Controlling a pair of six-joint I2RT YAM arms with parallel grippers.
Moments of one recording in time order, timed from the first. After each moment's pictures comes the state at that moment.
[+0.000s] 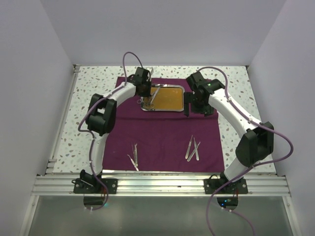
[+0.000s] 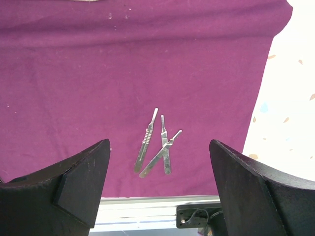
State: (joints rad) left arm -0.40 2.28 1.80 -0.40 0.04 -0.25; right arm 0.46 1.64 1.52 -1.12 0.22 0.45
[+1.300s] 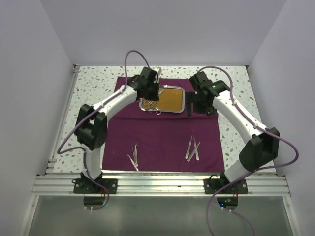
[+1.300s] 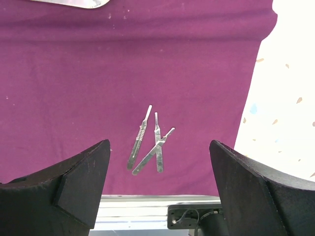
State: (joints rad) left arm -0.53 1.99 1.69 -0.53 0.05 -0.37; right arm 0.45 1.58 1.50 -1.12 0.22 0.40
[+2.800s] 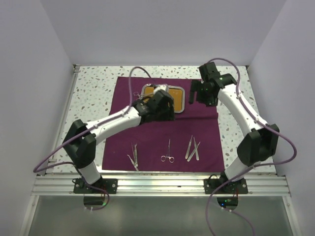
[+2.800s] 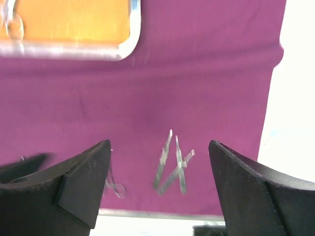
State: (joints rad) left arm -0.92 1.72 1.36 -0.48 -0.20 -0.79; right arm 0.36 1.59 1.55 -1.03 0.13 0.44
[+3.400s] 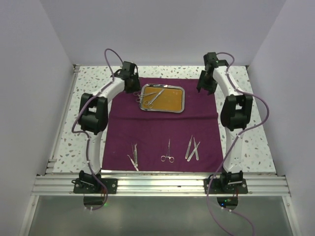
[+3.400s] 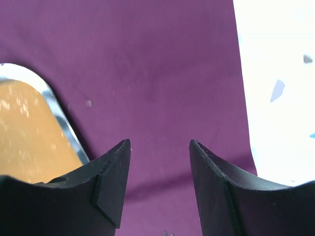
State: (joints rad) left arm -0.28 2.20 1.79 -0.48 -0.07 -0.43; right arm 0.12 2.26 2.10 -1.04 0.14 0.45
